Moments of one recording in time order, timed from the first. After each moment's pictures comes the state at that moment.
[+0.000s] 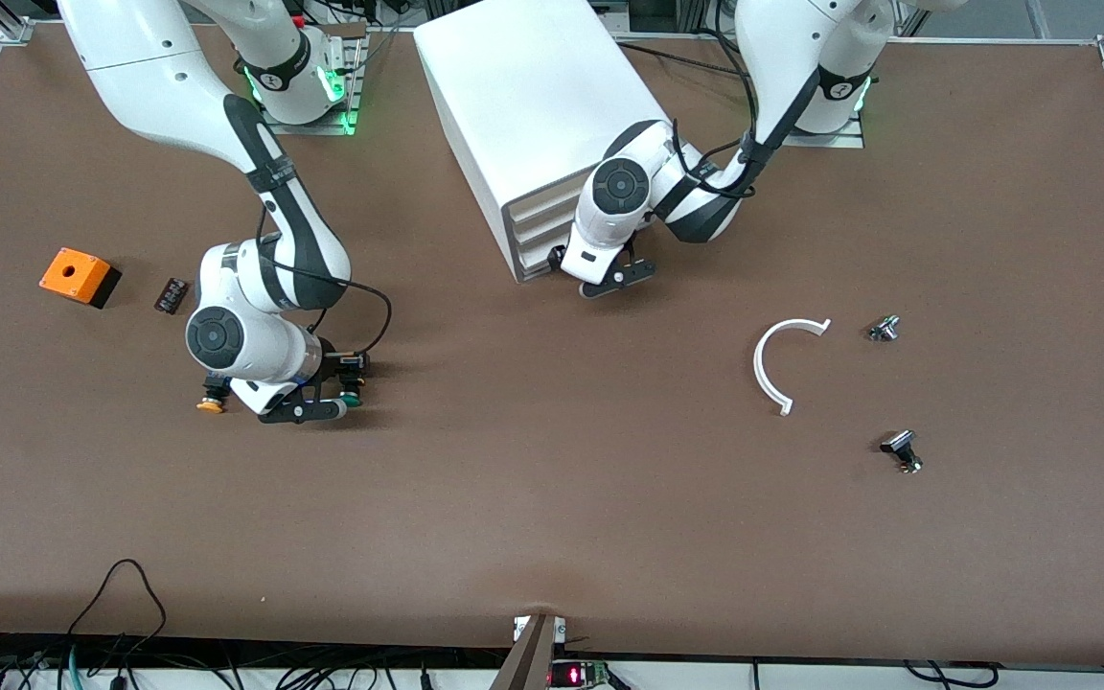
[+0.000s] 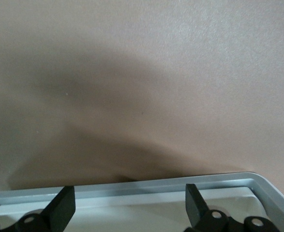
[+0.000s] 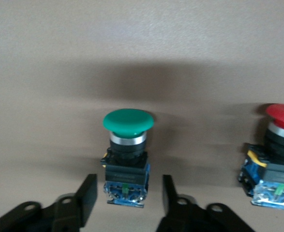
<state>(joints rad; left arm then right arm) -0.48 0.54 -0.36 -1.96 -0.09 2.39 -1.16 0.26 0.61 -0.01 -1.80 0.15 2.27 0.08</state>
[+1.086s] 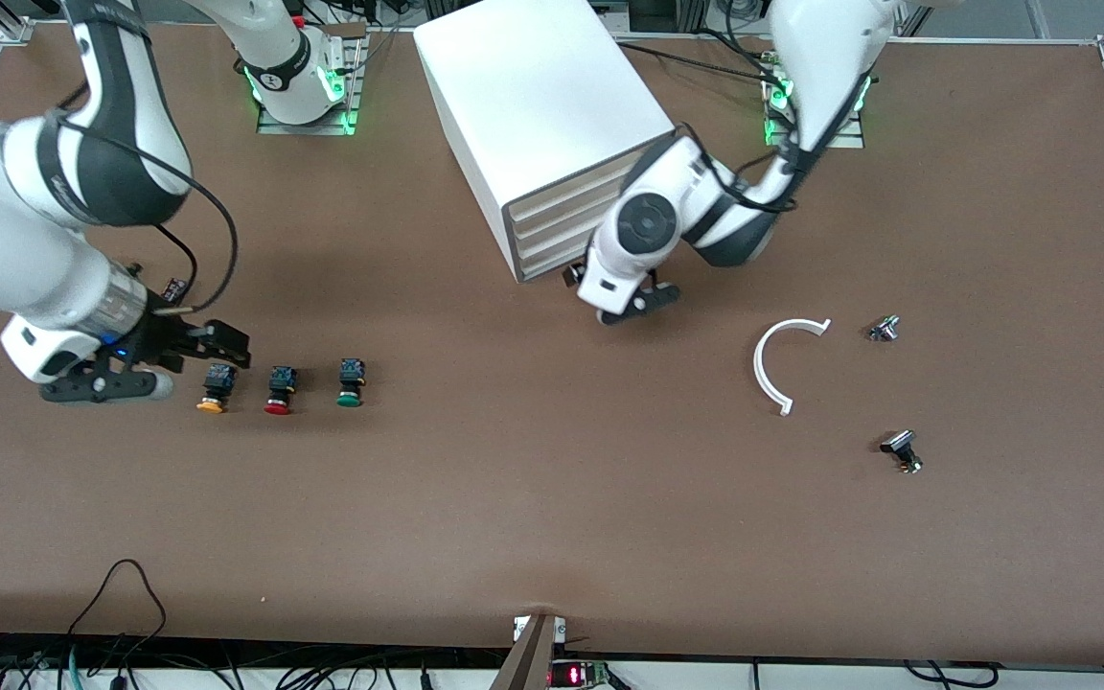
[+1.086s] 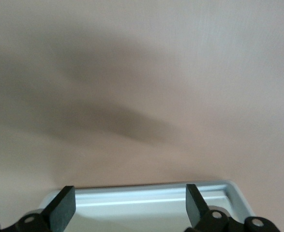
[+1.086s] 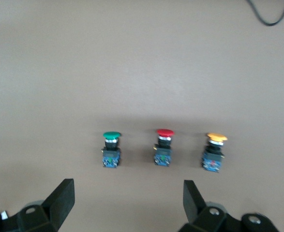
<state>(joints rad) -0.31 0.53 -0.38 -1.73 -0.10 2.05 -1.00 0.25 0.25 -0.15 -1.64 0.11 1.96 0.02</state>
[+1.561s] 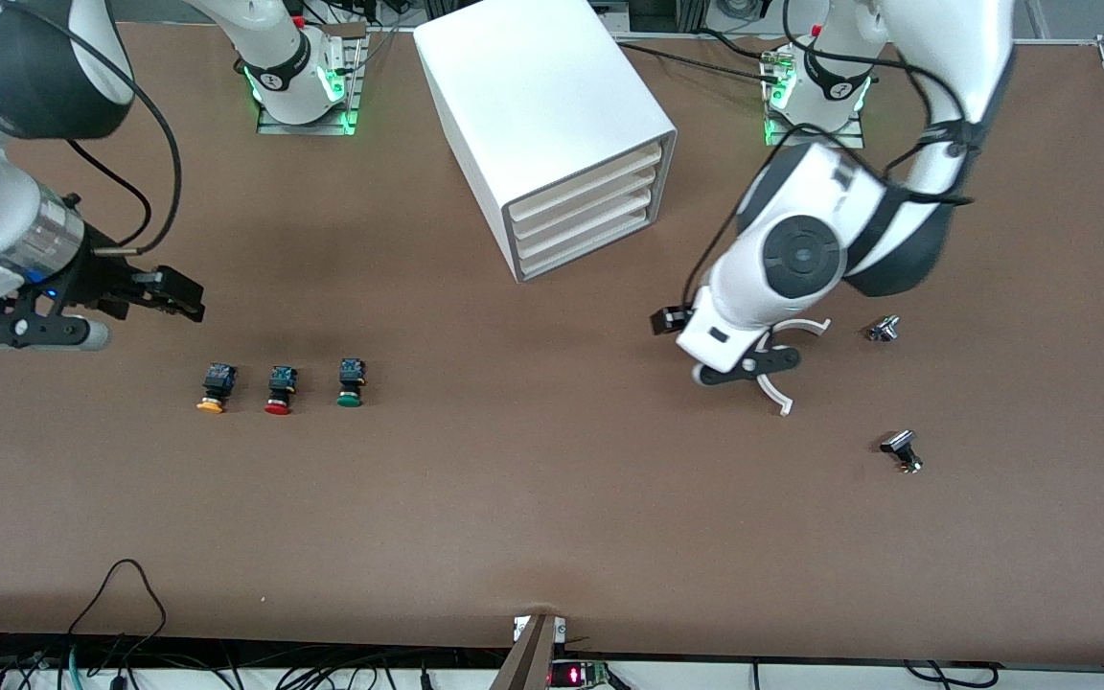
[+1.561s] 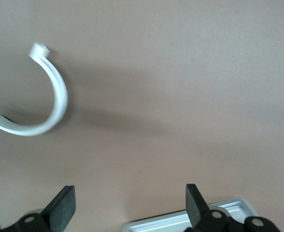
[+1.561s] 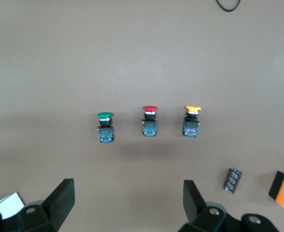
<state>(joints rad) -0.13 0.47 -0.36 -1.46 0.03 1.75 -0.65 0.20 0.16 -0.09 -1.56 0.03 1.74 0.15</state>
